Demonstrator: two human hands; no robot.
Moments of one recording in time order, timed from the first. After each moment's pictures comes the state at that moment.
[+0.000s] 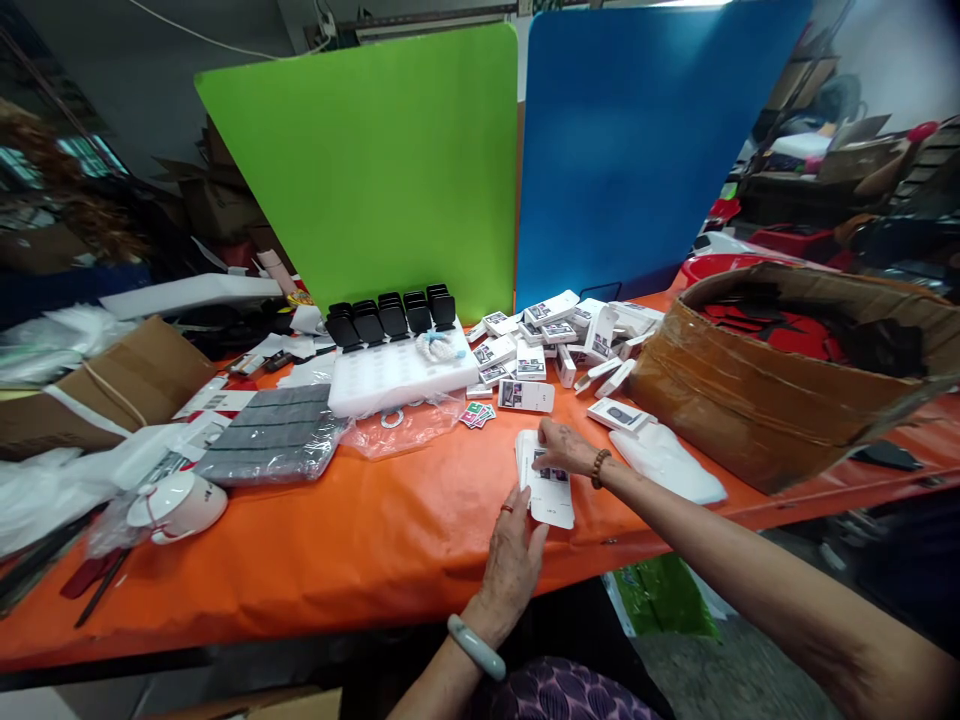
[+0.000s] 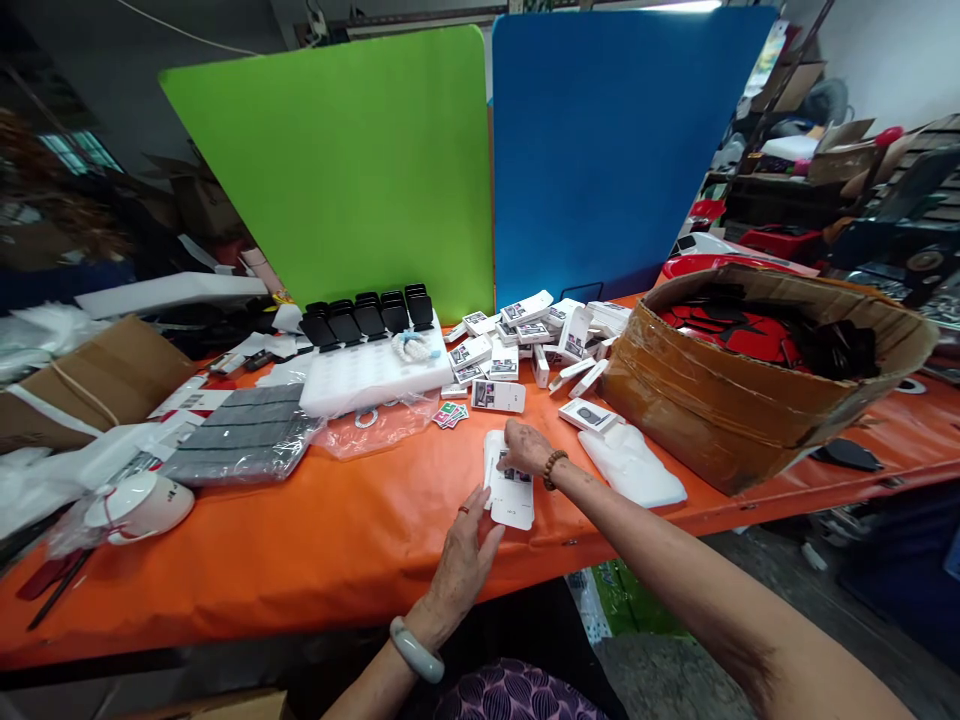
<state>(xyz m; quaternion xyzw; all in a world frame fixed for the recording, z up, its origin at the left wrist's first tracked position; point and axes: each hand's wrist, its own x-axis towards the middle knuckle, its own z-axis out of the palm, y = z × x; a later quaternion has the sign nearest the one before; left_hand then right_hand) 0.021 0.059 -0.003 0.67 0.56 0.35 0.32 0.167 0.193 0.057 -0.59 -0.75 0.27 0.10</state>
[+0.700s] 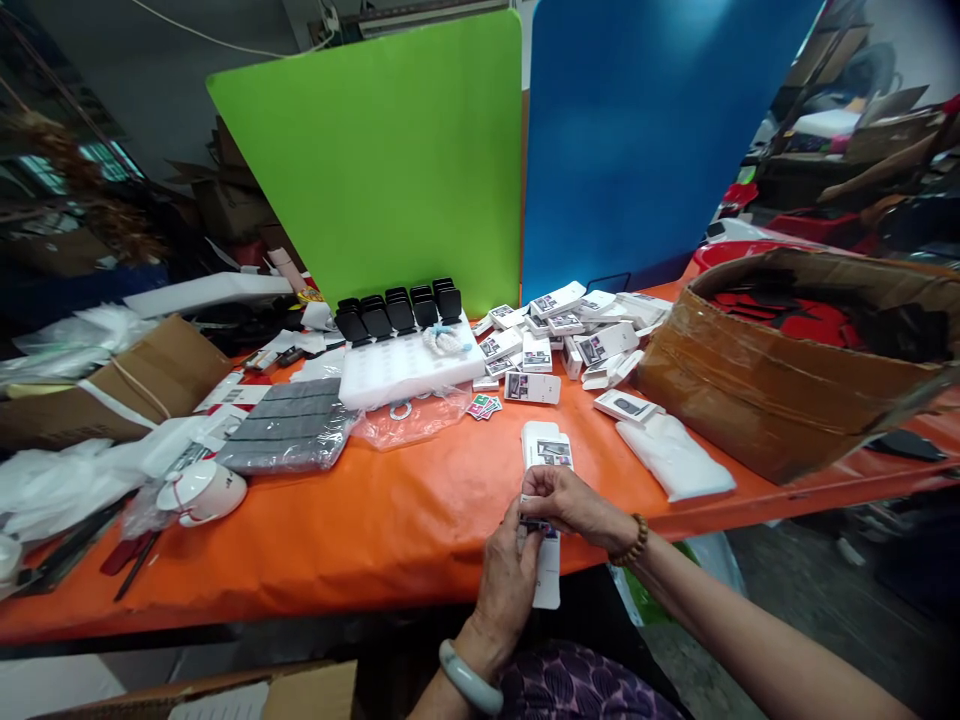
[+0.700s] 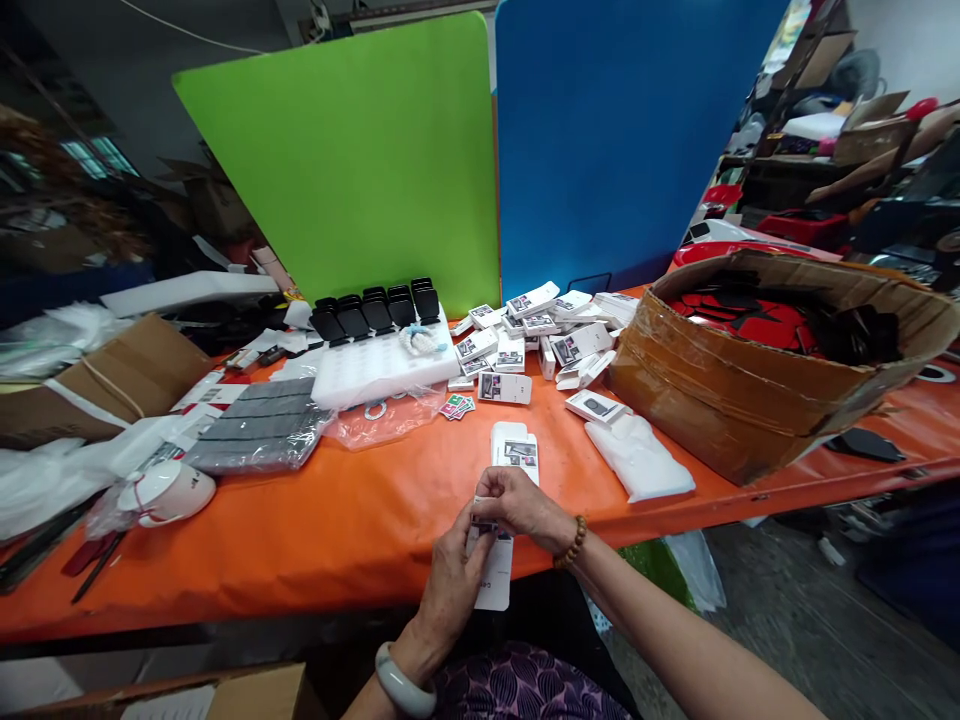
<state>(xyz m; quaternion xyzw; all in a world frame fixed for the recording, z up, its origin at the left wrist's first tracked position) 0.010 0.027 0.043 0.60 0.58 0.38 0.41 0.135 0.097 0.070 -0.44 -0.53 0.68 0.26</state>
